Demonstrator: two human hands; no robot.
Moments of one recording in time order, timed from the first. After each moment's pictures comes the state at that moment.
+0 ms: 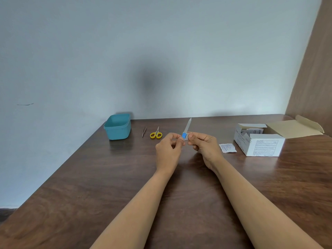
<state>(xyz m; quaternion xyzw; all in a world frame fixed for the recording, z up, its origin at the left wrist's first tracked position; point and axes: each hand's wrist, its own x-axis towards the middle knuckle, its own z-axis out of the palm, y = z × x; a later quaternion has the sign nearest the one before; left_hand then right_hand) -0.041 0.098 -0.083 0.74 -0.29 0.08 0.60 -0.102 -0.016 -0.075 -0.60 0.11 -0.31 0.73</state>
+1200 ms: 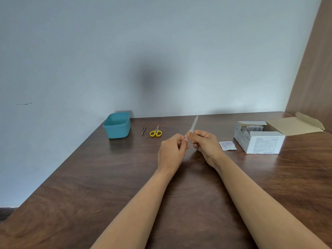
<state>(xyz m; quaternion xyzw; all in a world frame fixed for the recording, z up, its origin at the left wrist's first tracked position) -0.044 0.097 -0.085 0.78 -0.35 0.10 0.50 -0.103 -0.018 -0.071 -0.60 0.13 -0.28 0.74</state>
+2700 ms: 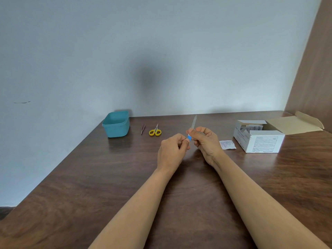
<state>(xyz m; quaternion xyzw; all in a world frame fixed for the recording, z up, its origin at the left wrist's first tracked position) -0.047 0.099 -0.085 0.78 -0.37 0.07 0.50 -0.105 -0.020 -0.070 -0.53 0.15 -0.30 0.78</state>
